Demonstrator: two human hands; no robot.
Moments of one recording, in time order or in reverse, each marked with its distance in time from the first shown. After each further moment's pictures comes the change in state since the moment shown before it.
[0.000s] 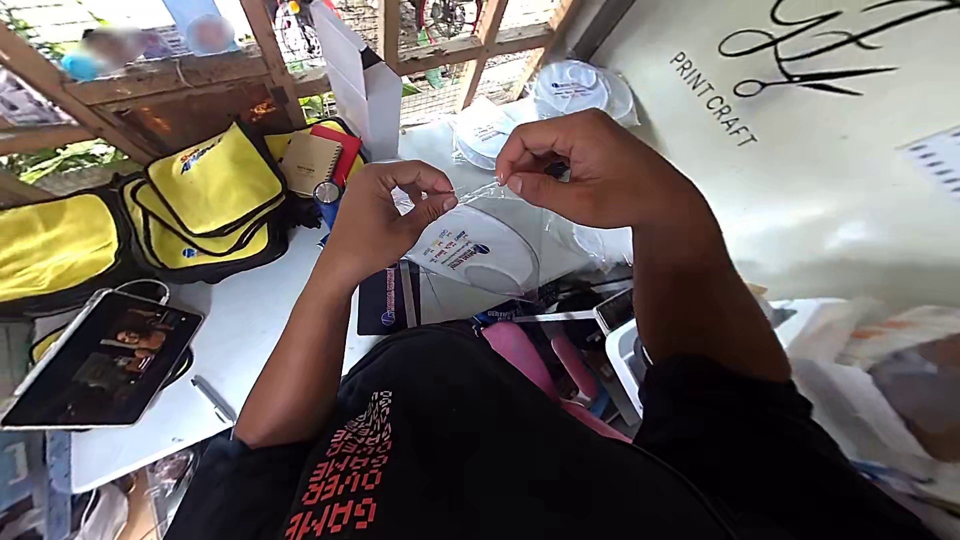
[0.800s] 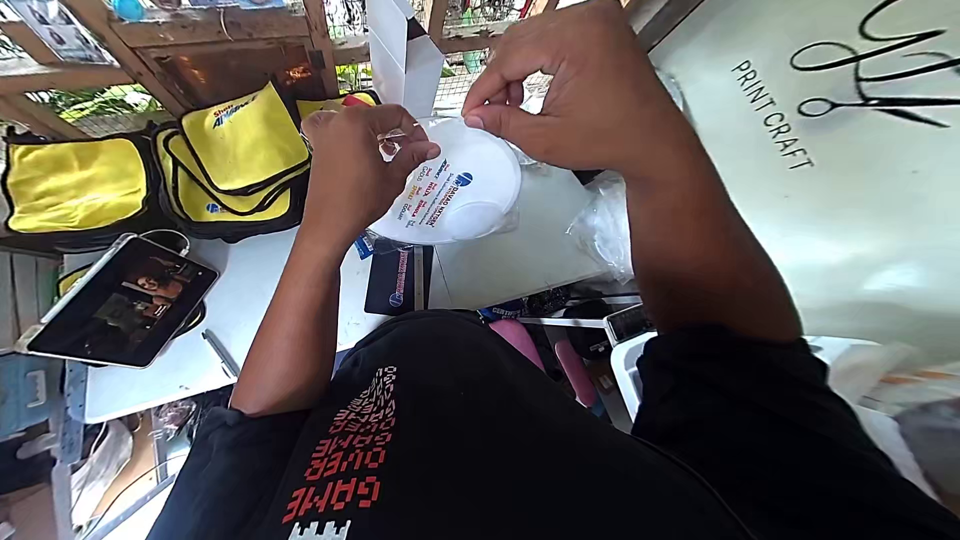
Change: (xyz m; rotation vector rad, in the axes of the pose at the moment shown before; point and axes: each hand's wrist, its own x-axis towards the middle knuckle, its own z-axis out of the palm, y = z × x) left_hand -0.010 0.004 -0.037 0.605 0.183 -0.181; right_hand 0.078 -0.016 0.015 -0.217 0.088 -0.245
